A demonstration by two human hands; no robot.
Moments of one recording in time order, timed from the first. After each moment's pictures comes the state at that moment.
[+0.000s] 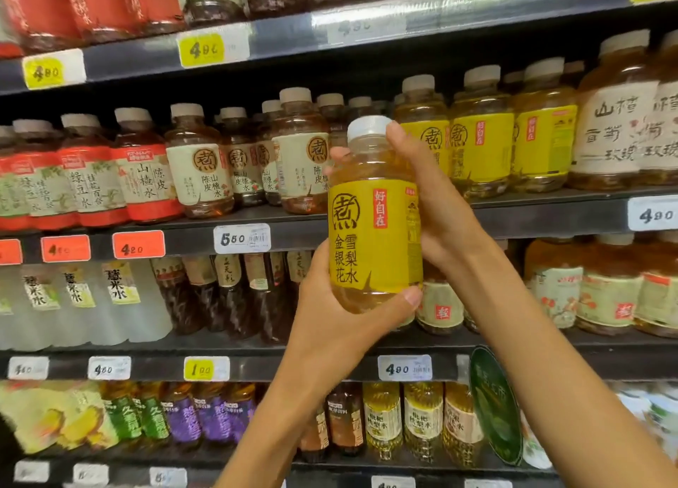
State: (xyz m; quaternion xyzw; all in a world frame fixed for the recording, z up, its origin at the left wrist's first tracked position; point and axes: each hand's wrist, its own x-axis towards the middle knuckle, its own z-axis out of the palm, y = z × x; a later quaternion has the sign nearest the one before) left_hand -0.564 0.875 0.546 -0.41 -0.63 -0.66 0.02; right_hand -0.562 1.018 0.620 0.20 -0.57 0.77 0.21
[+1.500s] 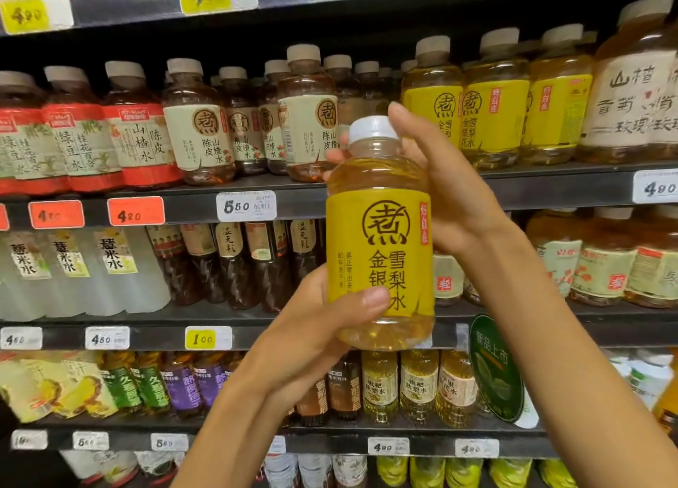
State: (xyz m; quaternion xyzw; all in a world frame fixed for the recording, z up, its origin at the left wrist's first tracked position) left_hand -0.571 0.837 0.529 -0.45 -0.50 -0.69 -0.27; right_hand -0.544 0.995 0.613 0.15 -0.61 0.77 0.14
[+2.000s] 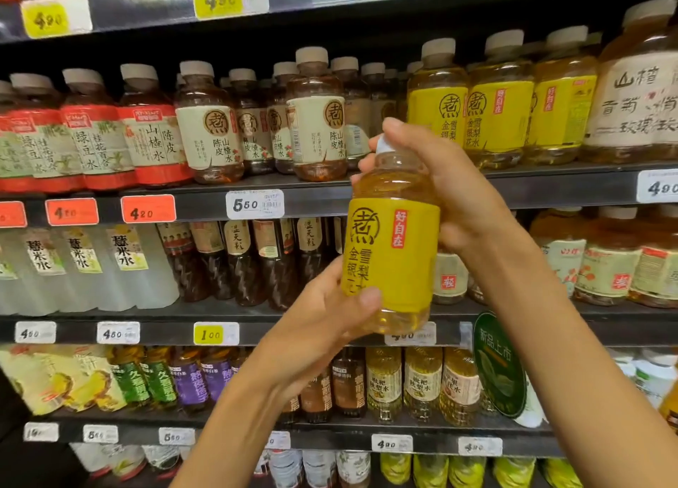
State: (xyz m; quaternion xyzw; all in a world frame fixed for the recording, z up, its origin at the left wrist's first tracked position) left_hand -0.578 0.835 0.521 -0.41 -0.55 -0.68 -0.26; right_hand -0.547 0.995 0.612 0.11 -0.62 0.75 0.22
